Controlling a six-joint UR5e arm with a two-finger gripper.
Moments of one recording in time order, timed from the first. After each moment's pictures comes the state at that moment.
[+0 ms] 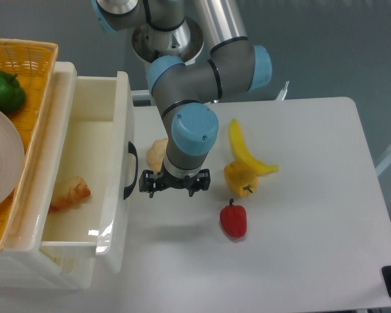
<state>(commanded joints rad) 2.36 -1.93 -1.62 -1.23 1.39 0.25</state>
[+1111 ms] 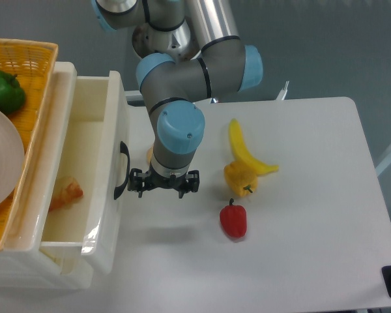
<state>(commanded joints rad) 2.31 -1.93 -1.61 -1.23 1.38 0.26</state>
